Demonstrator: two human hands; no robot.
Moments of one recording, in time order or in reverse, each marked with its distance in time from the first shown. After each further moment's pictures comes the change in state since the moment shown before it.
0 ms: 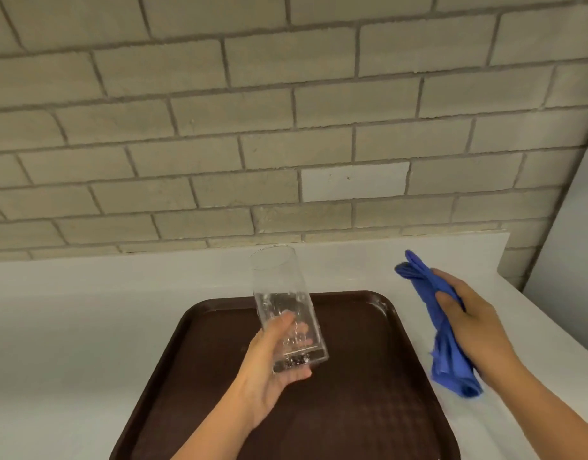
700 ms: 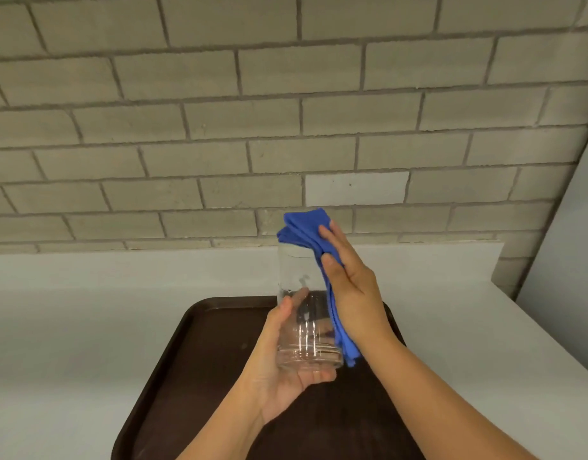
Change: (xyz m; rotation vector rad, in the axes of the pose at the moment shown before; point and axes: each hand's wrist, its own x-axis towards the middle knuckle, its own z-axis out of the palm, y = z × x) left_hand -0.020 0.013 0.022 -0.301 -0.377 -0.026; right_hand -0.020 -0.113 0.097 0.334 -0.256 -0.230
